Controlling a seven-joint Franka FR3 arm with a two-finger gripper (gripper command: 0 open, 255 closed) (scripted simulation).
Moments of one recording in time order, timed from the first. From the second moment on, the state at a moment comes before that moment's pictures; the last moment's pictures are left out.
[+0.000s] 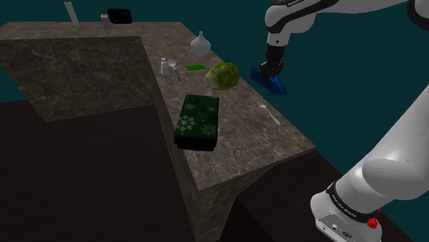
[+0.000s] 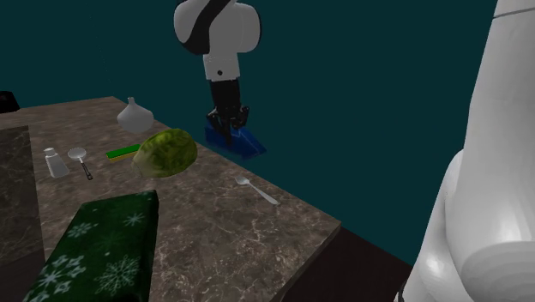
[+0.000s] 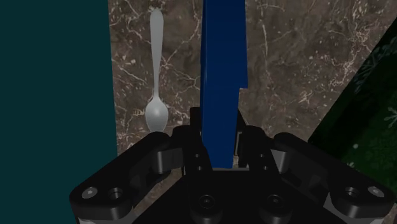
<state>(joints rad) -0.08 0.11 -0.23 -1.96 0.04 1.91 -0.12</state>
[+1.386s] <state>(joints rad) 0.14 0.19 -0.04 -1.81 0.09 1.85 0.28</state>
